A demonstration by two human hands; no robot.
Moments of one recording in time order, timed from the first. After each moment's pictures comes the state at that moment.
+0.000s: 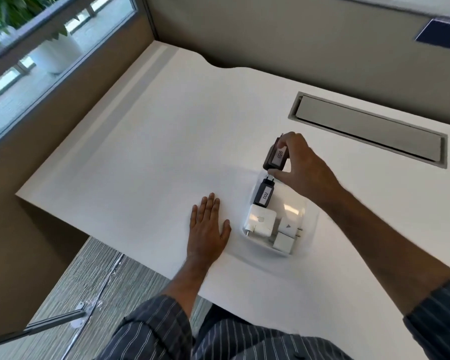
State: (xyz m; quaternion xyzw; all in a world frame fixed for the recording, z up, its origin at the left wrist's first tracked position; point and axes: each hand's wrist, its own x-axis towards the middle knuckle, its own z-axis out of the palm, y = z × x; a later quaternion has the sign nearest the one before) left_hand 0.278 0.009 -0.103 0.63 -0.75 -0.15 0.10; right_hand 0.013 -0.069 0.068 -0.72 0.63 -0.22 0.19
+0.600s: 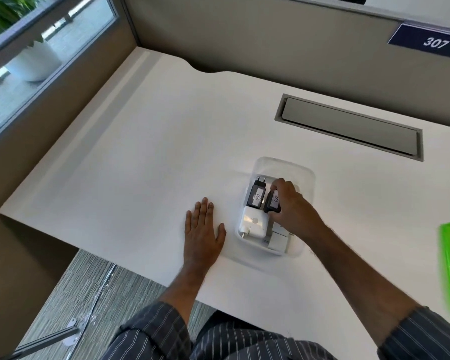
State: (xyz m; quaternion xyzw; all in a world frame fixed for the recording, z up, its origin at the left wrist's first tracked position) left_hand 0.280 0.008 -0.108 0.62 -0.76 -0.14 0.13; right_hand 0.020 -0.008 0.005 -0.66 0.70 -0.10 0.25
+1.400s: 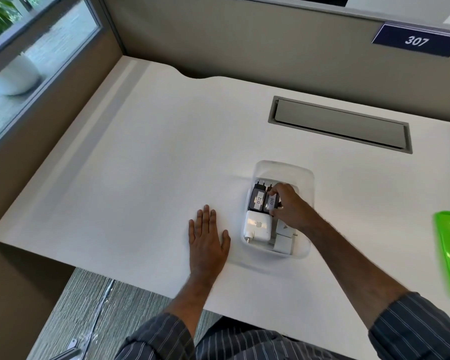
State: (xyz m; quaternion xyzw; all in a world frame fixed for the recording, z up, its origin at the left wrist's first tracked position) left_hand 0.281 0.007 -0.108 0.62 -0.76 -0.15 0.11; right_hand 0.024 -0.024 -0.006 -0.56 0.73 -0.14 0.37
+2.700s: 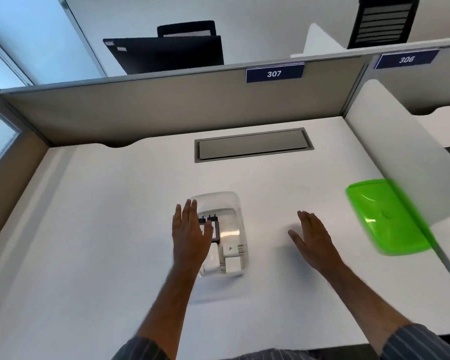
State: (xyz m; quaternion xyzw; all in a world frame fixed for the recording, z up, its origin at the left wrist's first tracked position) left_hand 0.158 -0.053 -0.007 0.48 -0.83 -0.16 0.21; right_hand -0.116 0.147 -0.049 -0.44 0.87 -0.19 0.10
